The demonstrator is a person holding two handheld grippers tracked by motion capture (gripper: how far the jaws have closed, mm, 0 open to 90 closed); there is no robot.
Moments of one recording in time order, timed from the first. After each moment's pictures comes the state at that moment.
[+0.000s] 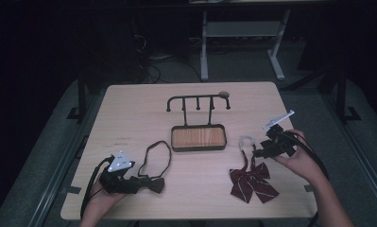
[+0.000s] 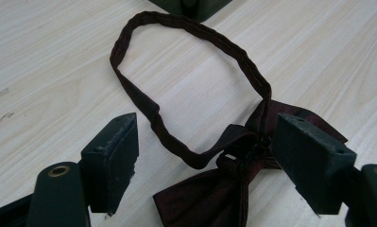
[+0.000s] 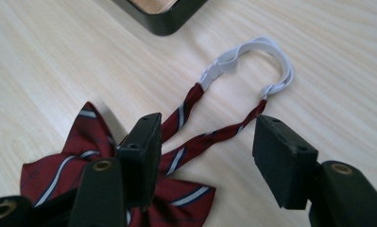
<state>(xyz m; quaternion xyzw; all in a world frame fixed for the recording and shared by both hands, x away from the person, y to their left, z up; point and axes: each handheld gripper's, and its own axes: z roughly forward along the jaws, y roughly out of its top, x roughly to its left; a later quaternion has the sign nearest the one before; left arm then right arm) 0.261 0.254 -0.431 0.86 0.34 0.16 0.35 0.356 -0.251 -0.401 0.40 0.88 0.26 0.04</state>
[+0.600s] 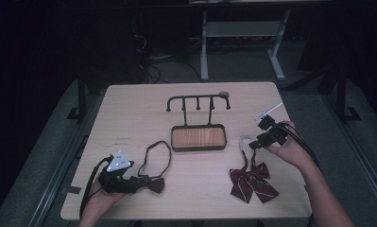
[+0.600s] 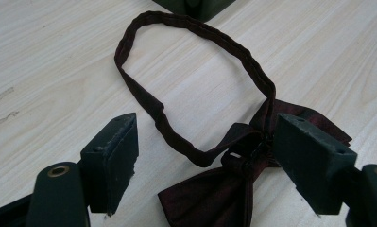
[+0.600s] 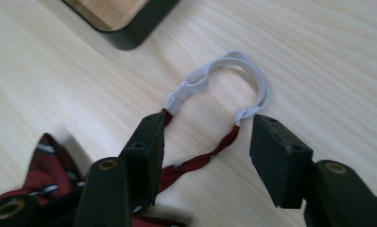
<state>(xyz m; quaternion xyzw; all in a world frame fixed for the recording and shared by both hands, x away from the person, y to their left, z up) 0.262 0.257 -0.432 0.86 0.34 0.16 0.35 0.394 -0.239 -0.408 0.42 0.88 0.22 0.04</state>
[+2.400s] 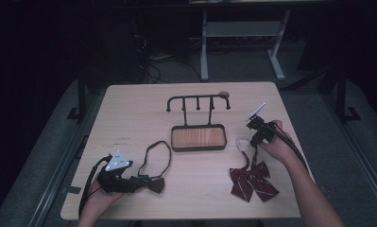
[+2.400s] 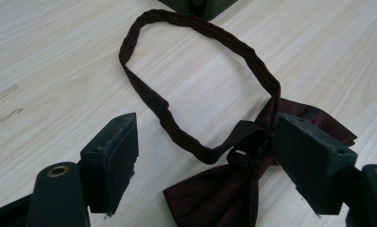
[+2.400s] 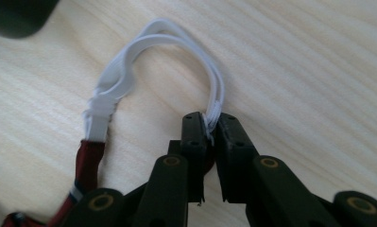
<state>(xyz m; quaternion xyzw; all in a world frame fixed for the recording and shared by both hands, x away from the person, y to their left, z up) 0.264 0.261 -0.432 0.86 0.34 0.16 0.35 0.425 -0.216 -0.440 0.47 0.87 0.10 0.05</state>
